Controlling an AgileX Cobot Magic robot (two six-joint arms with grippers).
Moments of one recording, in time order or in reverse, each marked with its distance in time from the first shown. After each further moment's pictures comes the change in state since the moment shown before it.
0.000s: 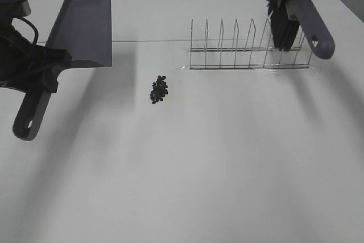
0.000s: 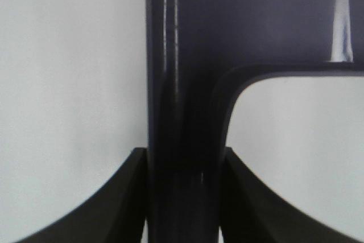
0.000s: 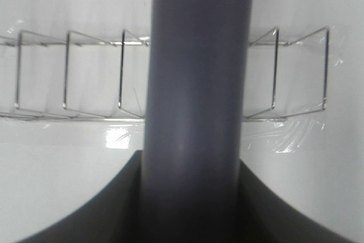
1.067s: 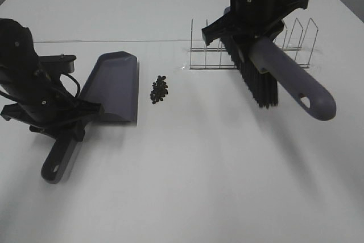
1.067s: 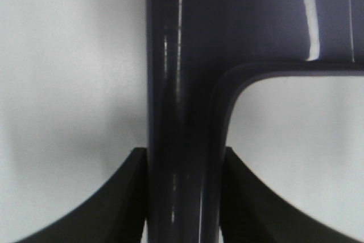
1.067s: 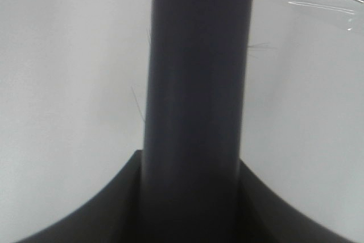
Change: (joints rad) left arm -0.087 0.276 0.000 0.000 -0.056 -0.027; right arm 0.401 -0.247 0.586 -0.278 0.002 0.156
